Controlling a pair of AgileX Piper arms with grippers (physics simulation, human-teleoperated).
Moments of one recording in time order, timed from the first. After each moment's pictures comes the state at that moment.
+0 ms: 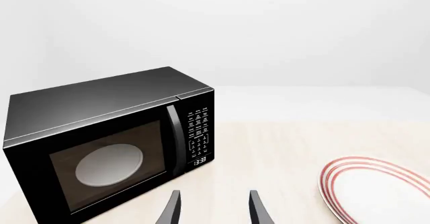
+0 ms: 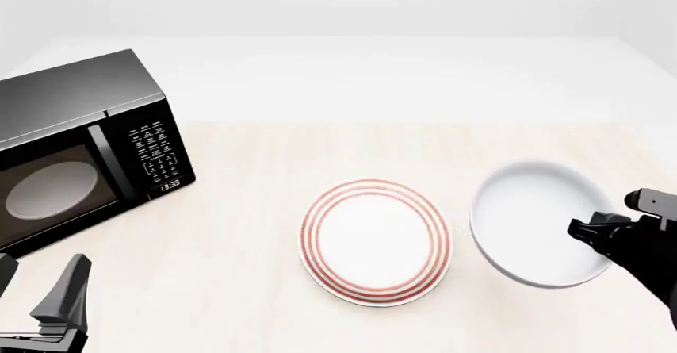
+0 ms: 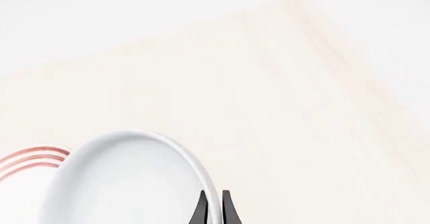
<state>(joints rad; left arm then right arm) 0.00 0.01 0.00 0.00 0.00 -0.25 1.13 -0.35 -0.19 0.14</state>
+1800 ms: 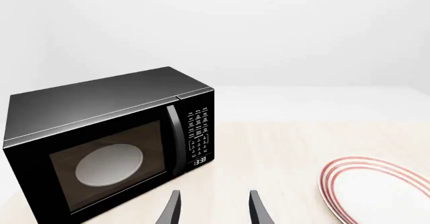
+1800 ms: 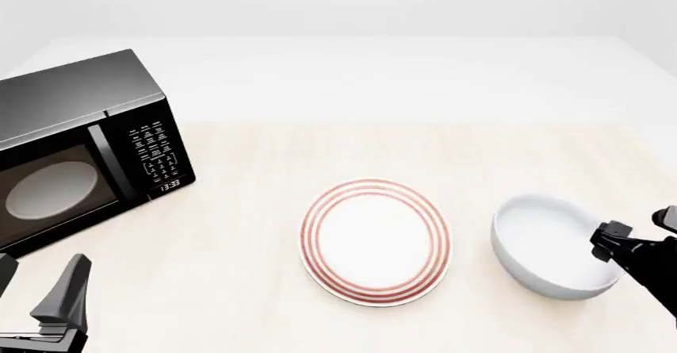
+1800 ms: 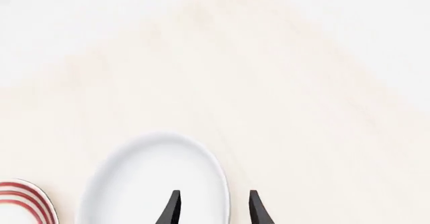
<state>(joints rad) 0.00 0.01 0.00 0.00 0.00 -0.39 1.23 -0.30 -0.30 0.18</state>
